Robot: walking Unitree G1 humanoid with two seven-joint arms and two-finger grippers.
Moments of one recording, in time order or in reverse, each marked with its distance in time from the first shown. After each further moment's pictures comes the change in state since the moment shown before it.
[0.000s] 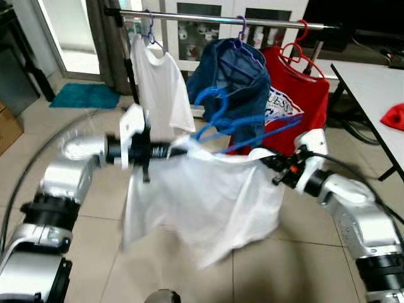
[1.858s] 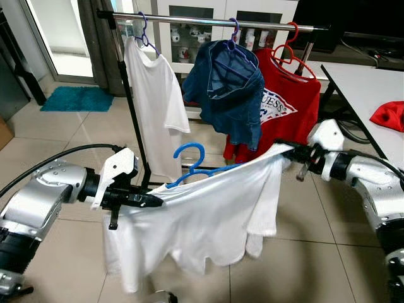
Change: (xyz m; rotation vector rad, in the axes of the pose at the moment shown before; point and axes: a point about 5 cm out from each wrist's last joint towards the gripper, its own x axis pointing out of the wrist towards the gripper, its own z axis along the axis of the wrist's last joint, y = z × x) left arm -0.041 -0.048 -0.042 -0.189 0.371 -0.144; right arm -0.014 -0.054 0.009 -0.473 0.108 0.150
